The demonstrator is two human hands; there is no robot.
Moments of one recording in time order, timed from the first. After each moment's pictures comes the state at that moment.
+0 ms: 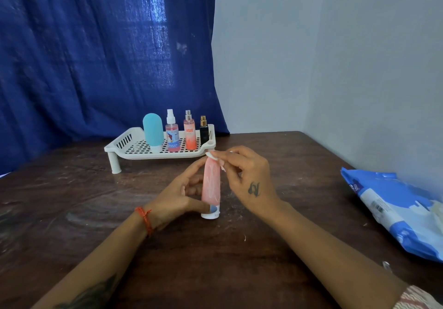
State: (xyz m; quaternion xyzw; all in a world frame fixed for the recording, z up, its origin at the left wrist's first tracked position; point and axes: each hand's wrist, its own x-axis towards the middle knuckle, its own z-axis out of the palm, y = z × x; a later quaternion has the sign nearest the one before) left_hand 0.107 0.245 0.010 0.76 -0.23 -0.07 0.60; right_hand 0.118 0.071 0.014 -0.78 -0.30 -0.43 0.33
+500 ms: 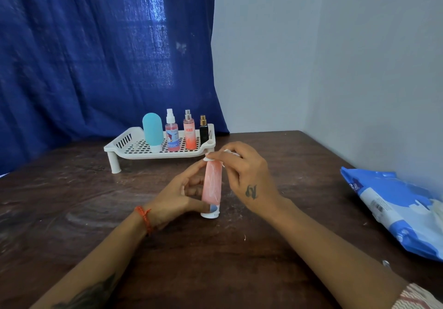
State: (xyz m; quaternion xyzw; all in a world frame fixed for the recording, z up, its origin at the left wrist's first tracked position) left_hand 0.108 0.246 0.009 0.76 -0.22 -0.07 0.60; right_hand 0.114 0.070 0.019 -0.80 -0.32 -0.44 0.24
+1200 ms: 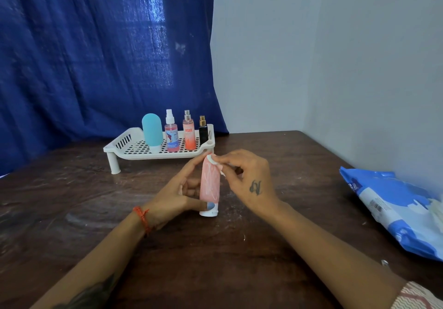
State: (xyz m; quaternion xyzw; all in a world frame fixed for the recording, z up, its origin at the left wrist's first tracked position) left_hand 0.106 0.246 0.013 0.75 -0.24 -0.07 0.62; right_hand 0.120 0.072 0.013 -0.80 -0.27 -0.40 0.37
